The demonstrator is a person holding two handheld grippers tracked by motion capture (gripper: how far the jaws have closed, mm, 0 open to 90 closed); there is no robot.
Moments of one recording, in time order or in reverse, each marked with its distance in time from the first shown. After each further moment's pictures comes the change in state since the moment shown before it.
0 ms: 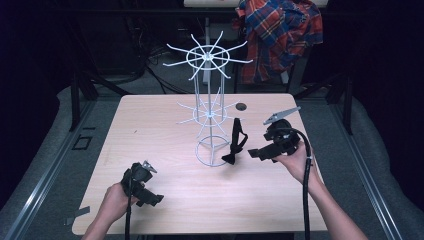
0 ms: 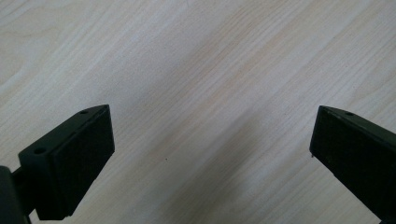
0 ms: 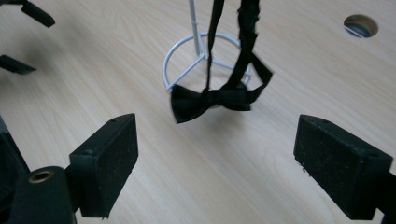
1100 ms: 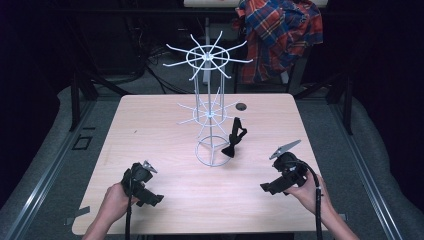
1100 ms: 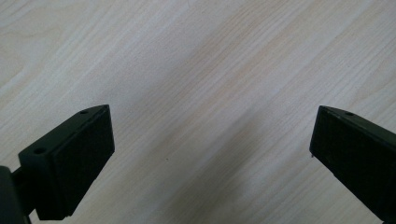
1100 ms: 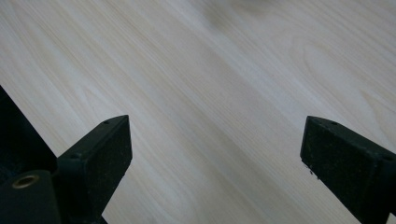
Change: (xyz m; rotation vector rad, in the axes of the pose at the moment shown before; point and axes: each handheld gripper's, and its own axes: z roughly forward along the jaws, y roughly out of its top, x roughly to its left) left arm -0.001 0.001 0.000 0.001 0.011 0.003; right arm 0.015 -0.080 0.018 0.201 -0.031 -0.002
